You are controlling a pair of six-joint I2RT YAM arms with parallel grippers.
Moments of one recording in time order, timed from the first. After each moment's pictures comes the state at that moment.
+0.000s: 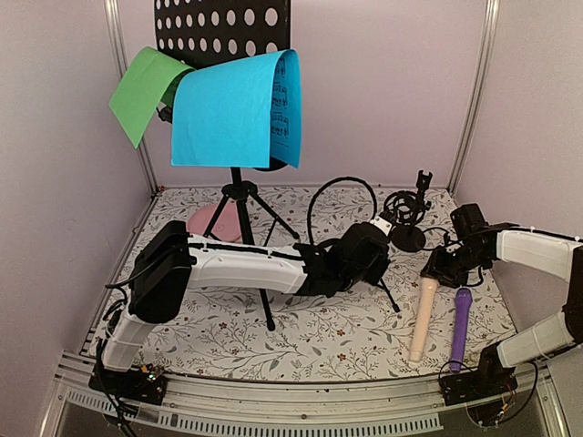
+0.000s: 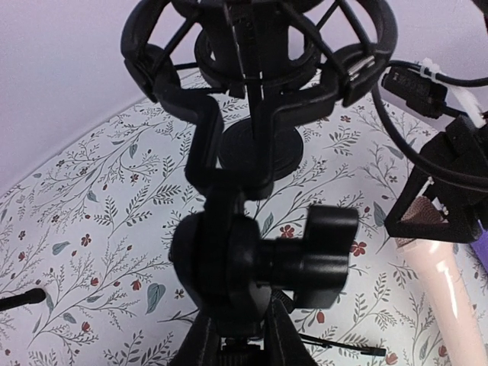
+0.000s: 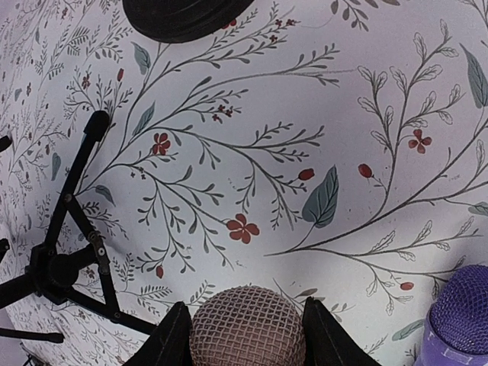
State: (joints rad) left arm -1.21 2.30 1.83 -0.01 -0.53 -0.16; right arm 0.19 1.31 0.74 -0.56 -0.15 0.58
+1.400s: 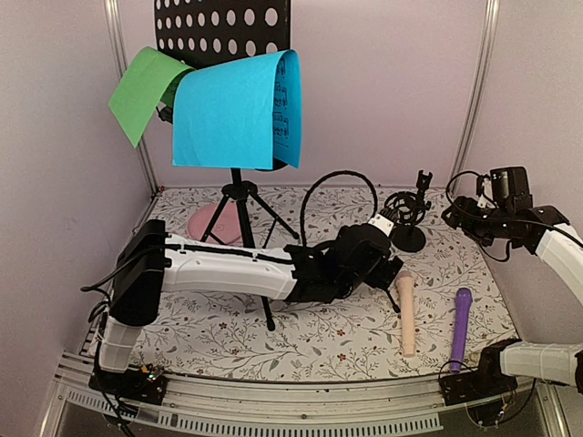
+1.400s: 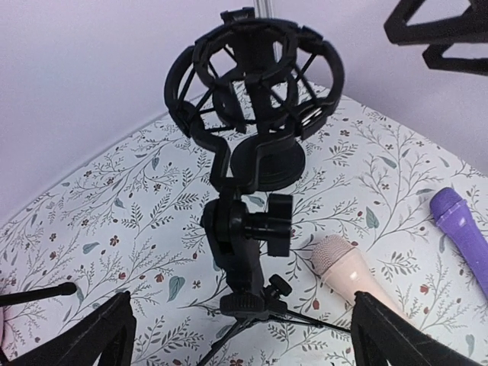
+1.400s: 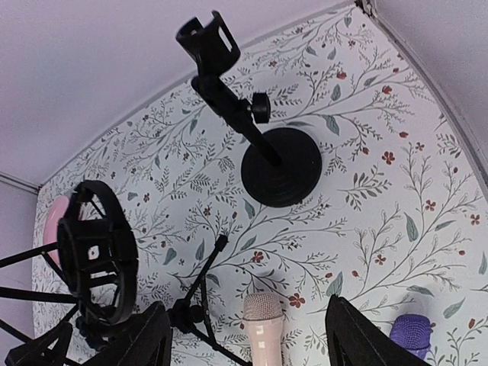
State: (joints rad) left arm -1.27 2.20 1.76 -0.03 -0.63 -0.15; right arm 0.17 1.02 0.93 -0.61 -0.02 0.56
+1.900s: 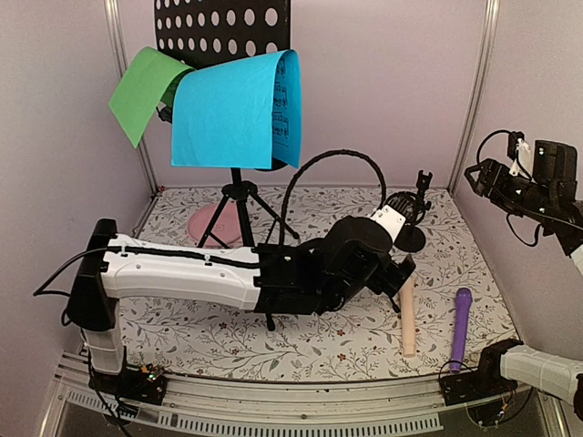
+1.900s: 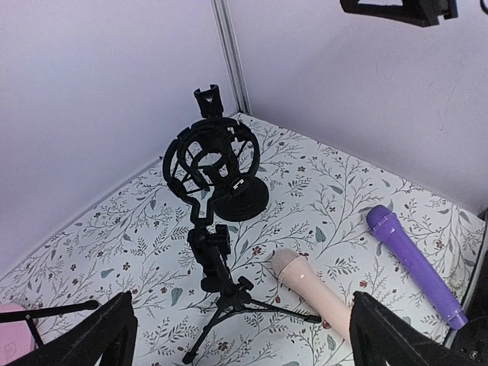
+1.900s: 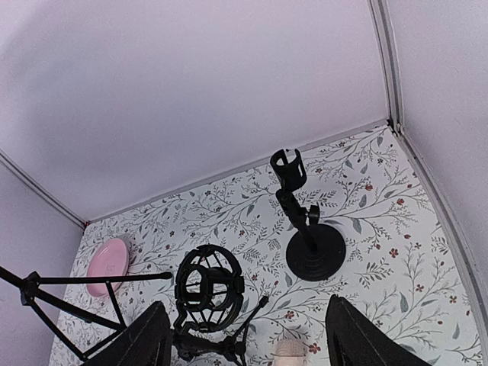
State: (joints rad) left arm -1.40 2.00 1.71 -0.08 -0.70 -0.08; right arm 0.17 0.87 1.15 -0.64 -0.01 0.46
